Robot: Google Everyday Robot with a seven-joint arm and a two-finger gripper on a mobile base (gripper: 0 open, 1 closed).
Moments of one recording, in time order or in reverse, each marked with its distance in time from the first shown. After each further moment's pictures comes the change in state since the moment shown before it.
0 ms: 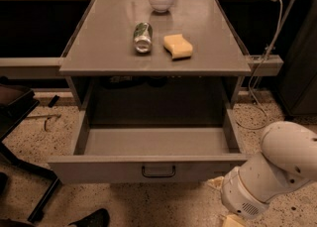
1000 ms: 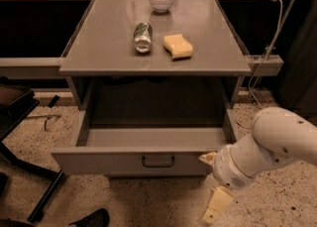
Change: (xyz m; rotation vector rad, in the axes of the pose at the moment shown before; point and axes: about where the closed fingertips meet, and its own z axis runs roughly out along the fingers) arm -0.026 -0.070 -0.003 0.131 -0.044 -0.112
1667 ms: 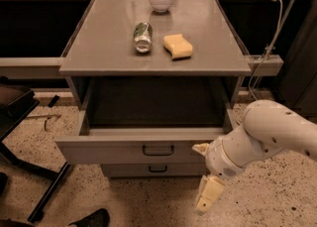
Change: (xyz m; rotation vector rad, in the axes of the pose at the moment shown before) arm -0.018 -0.027 0.007 0.019 -0.023 -0.051
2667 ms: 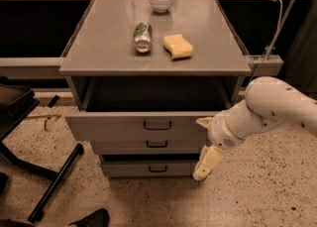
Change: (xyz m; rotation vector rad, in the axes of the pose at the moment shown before) arm -0.011 -0.080 -0.026 0.118 -0.024 -0.003
